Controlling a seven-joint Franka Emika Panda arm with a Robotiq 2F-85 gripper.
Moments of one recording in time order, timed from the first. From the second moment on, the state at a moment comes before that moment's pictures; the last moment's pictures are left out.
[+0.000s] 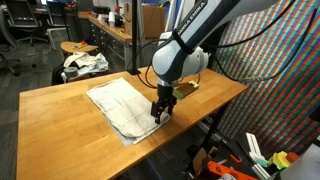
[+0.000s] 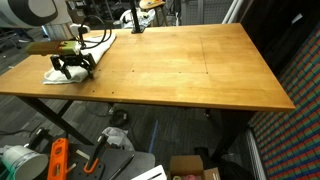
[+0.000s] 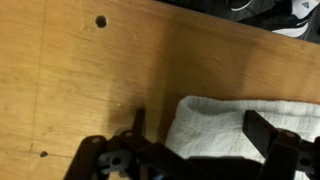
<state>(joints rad) 0.06 0.16 0.10 -2.47 0.11 2.49 -0.19</state>
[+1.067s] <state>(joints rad) 0.06 0.10 0.02 -2.60 -0.05 2.67 0.10</state>
